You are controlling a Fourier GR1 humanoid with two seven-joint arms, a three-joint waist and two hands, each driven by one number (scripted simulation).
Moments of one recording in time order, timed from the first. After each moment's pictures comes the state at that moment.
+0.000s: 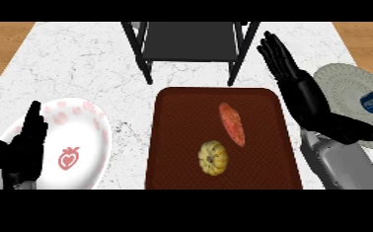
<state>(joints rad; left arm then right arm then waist) 0.09 0.38 0.00 -1.45 0.24 0.33 -0.02 -0.36 -0.36 0.28 -1.57 -0.27 -0.07 -0.20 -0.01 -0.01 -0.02</state>
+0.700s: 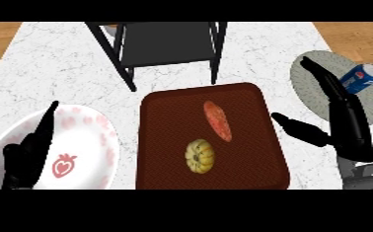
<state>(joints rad) 0.11 0.48 -0.11 -1.50 0.16 0.19 0.00 -0.15 -0.58 0.32 -1.73 0.38 -0.51 0.11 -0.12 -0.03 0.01</state>
